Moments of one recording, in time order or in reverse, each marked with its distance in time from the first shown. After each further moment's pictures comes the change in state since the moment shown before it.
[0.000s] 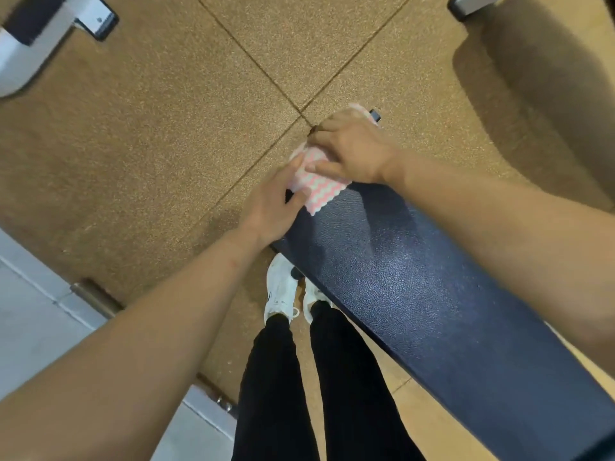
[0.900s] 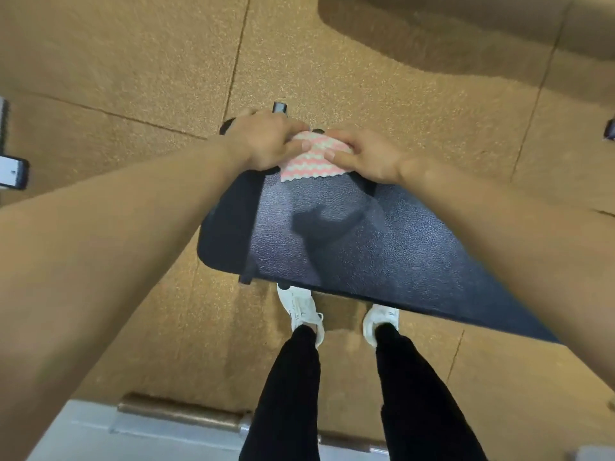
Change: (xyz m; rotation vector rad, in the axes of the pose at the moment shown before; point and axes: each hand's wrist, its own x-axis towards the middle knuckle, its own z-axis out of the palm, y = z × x) left_hand 0.112 0.142 0.038 0.934 -0.430 0.689; right_hand -0.176 0.017 0.058 0.853 0.197 0.736
